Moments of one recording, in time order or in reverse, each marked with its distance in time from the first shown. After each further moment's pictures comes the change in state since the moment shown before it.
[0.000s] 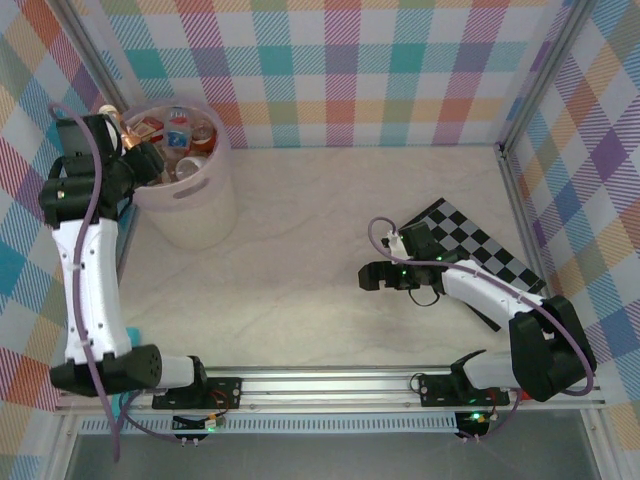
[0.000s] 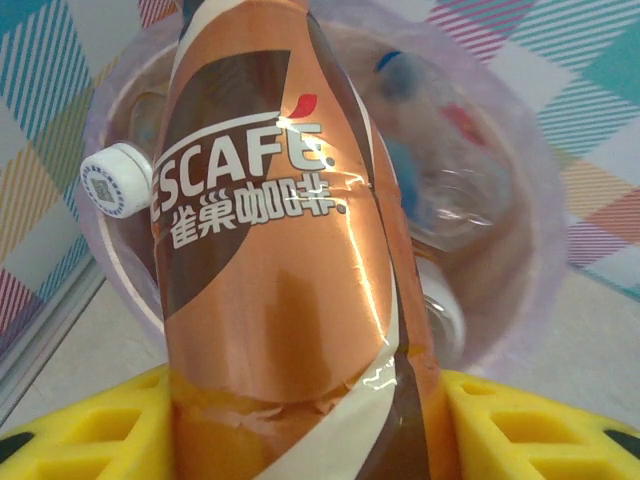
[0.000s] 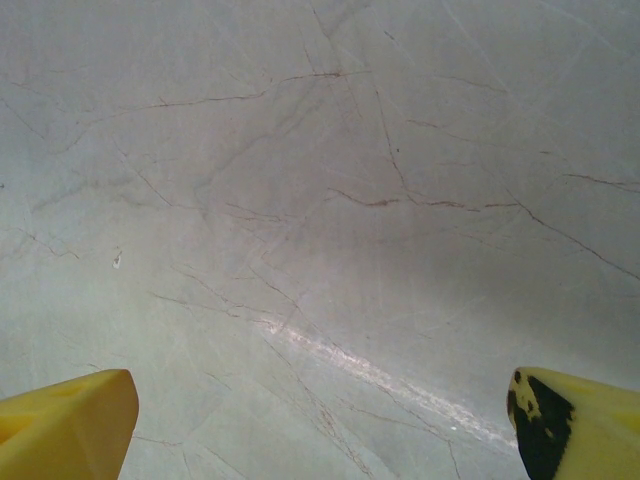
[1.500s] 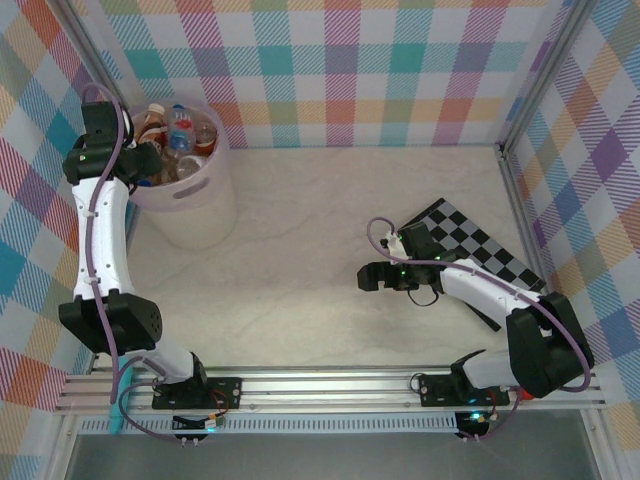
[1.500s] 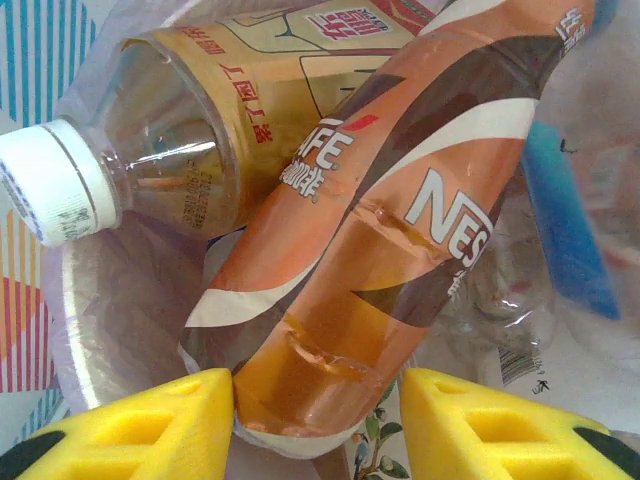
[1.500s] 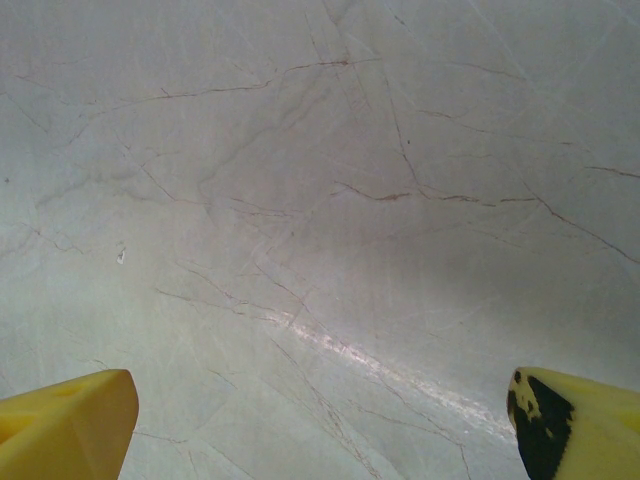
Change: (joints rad) left arm 0.021 0.210 0.023 0.061 -0.097 0.123; right arm 0.000 0.020 0.000 0.008 -0.023 0.004
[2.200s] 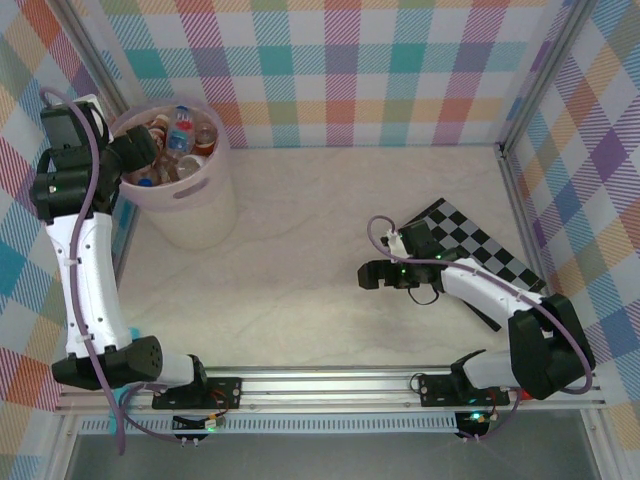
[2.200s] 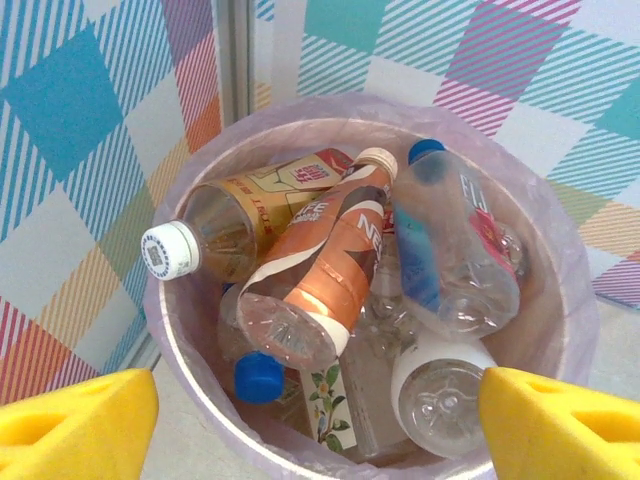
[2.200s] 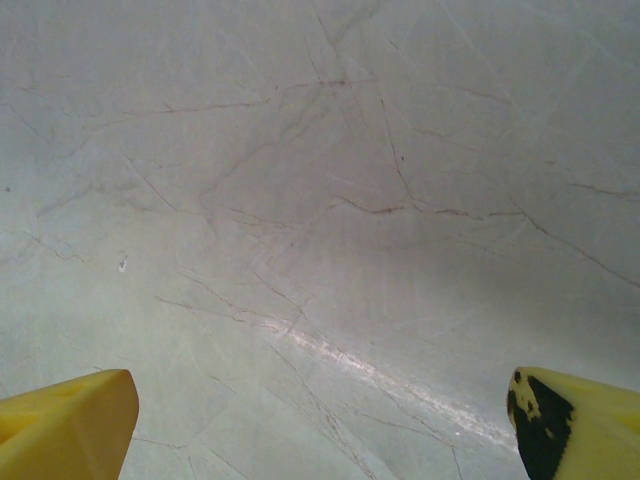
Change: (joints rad) left arm 0.000 -0.225 0.016 0.014 0.040 0.012; right arm 0.000 -0.013 0.020 -0.018 0.024 -0.006
